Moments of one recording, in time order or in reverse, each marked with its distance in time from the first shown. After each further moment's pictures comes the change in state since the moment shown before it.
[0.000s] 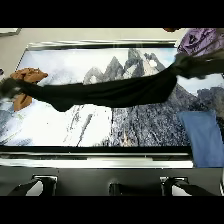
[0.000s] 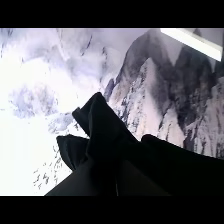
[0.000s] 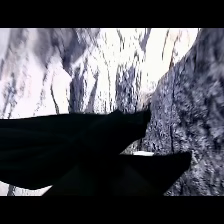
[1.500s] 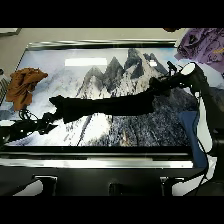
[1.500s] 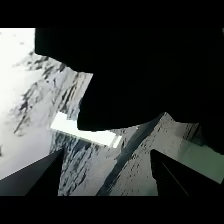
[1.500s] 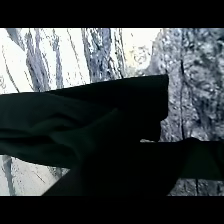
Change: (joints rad) left arm 0.086 -0.242 -0.496 -0.526 0.012 0.389; right arm 0.000 -0.410 -0.029 0.158 -0.072 -0.024
